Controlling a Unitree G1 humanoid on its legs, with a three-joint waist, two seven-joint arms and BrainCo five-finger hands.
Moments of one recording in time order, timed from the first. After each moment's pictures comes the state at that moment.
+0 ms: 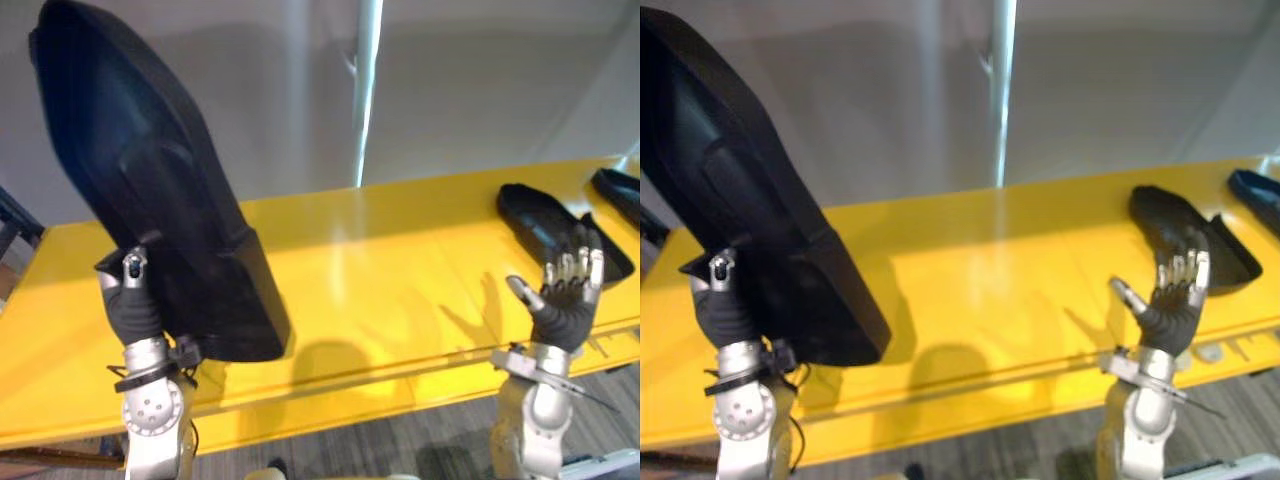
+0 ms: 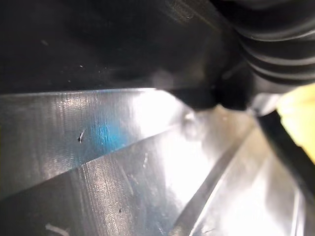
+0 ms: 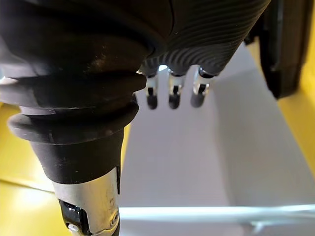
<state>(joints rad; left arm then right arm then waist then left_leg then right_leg) 0.18 0.12 0.15 -0.41 -0.09 -0.33 0.20 0.13 -0.03 -0.25 -0.21 0.26 -0.48 -0.14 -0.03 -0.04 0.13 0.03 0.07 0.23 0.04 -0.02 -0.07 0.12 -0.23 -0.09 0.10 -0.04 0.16</state>
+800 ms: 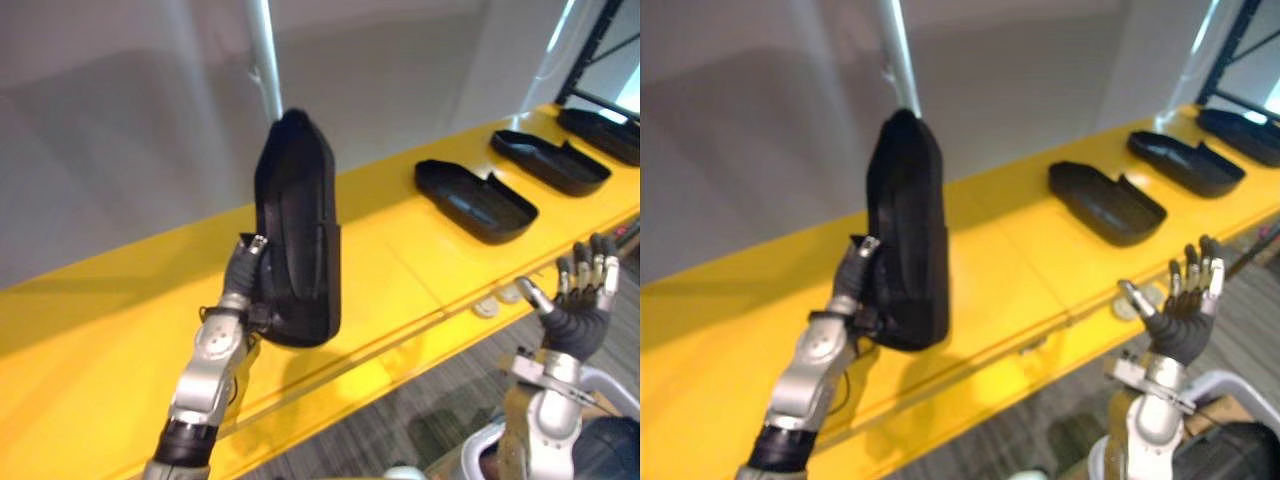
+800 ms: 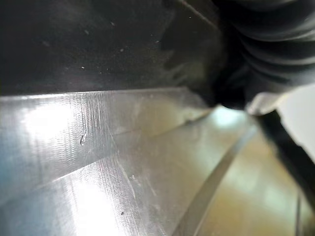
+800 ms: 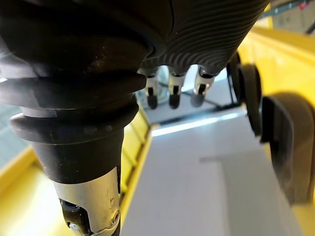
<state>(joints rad) -0.31 0.21 -0.09 0.12 -0.19 0.27 0.22 0.22 -0.06 -0.25 -0.31 0.23 -0.39 -0.18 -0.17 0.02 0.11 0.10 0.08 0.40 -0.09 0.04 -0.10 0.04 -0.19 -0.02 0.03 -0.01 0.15</state>
